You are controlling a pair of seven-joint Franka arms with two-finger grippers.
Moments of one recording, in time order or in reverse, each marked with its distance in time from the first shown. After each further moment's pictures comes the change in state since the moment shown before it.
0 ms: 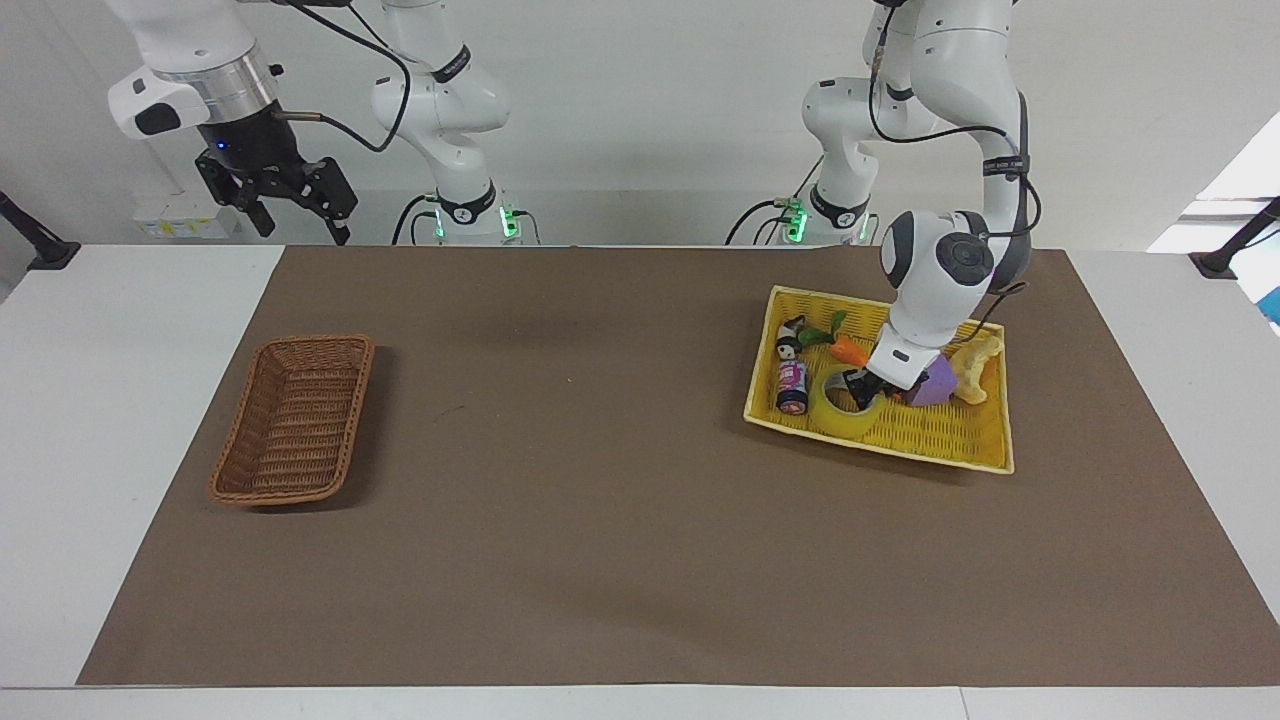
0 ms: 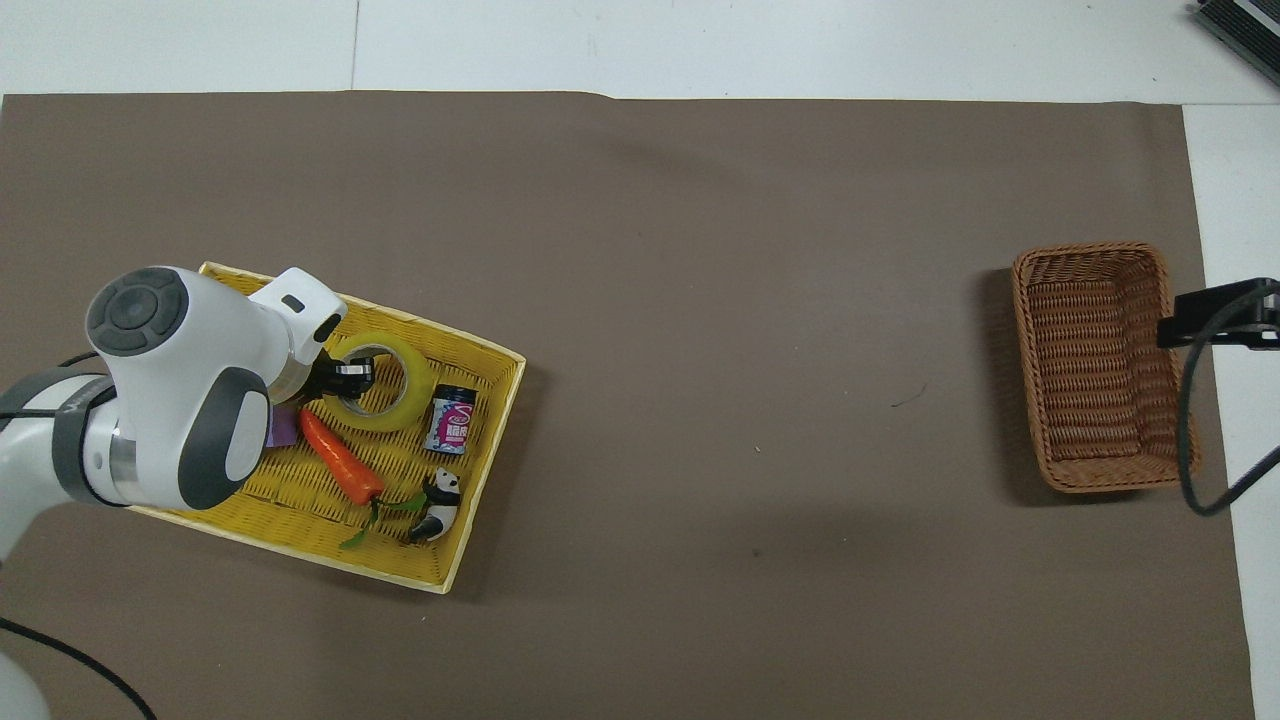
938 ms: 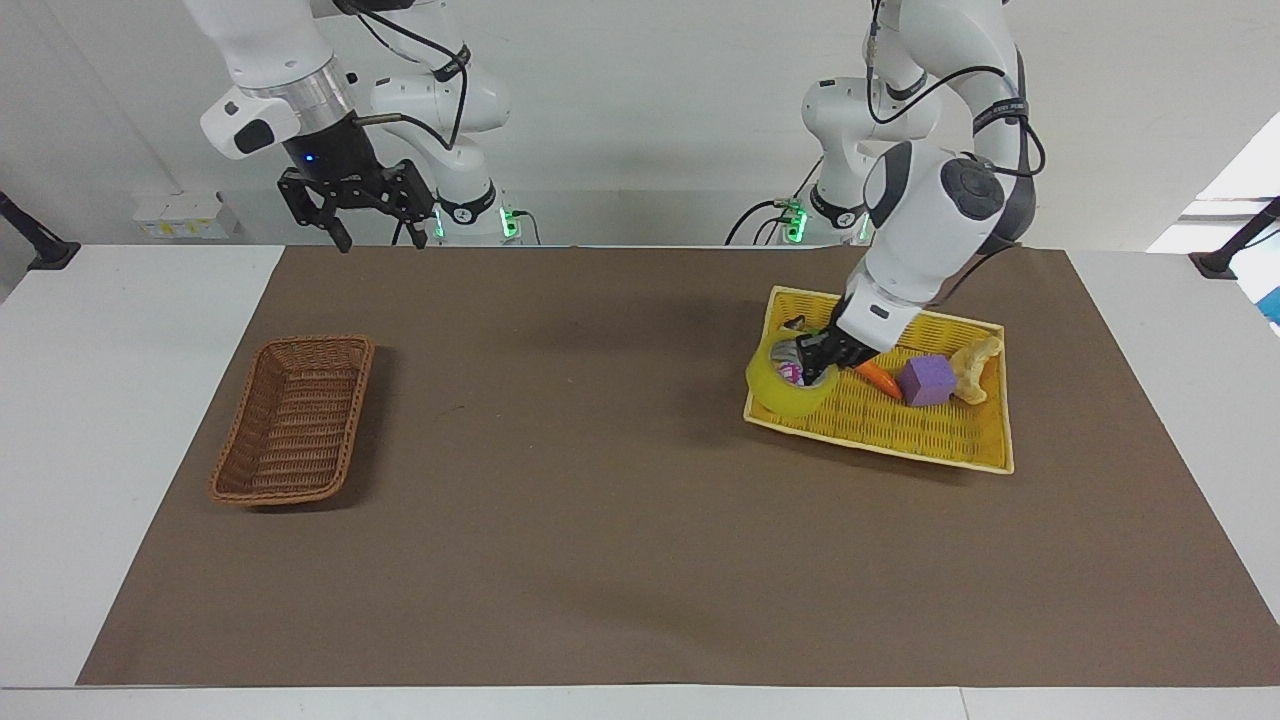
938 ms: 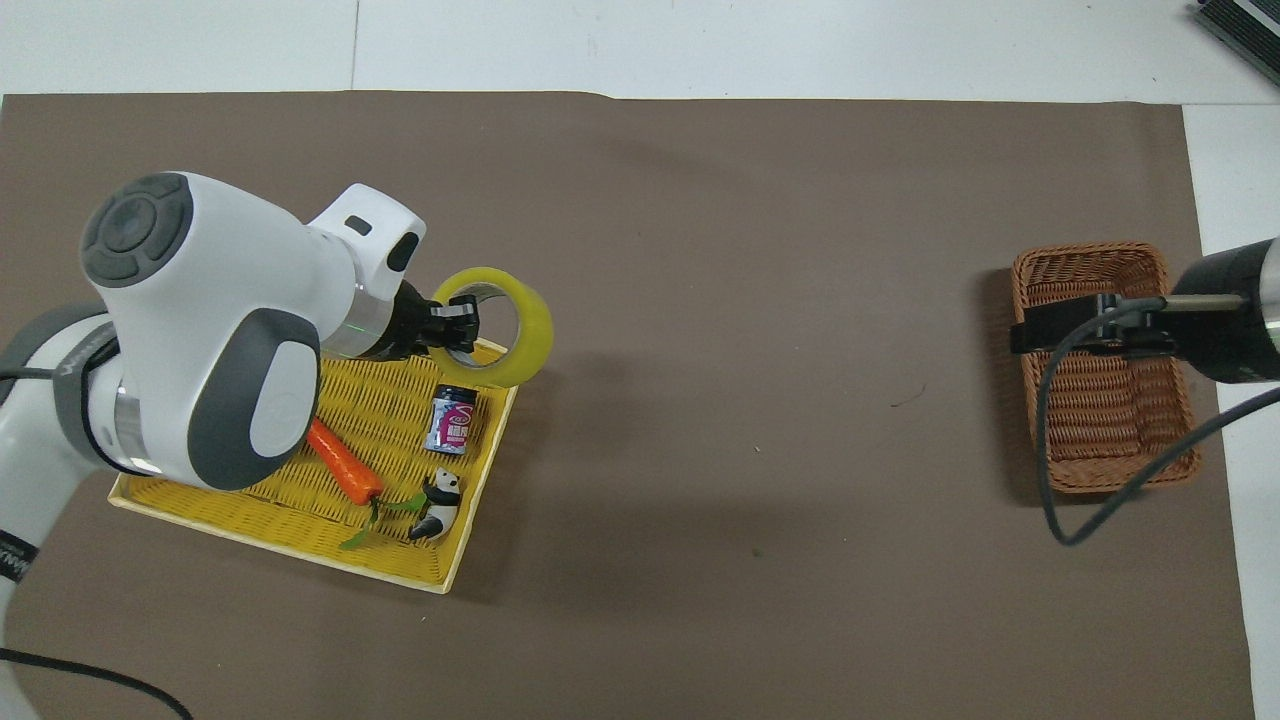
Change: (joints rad) left arm -0.020 -0.009 -0.192 0.287 -0.248 -0.173 -0.179; right arm 0.033 -0.020 0.105 -0.078 0.165 0.104 -0.004
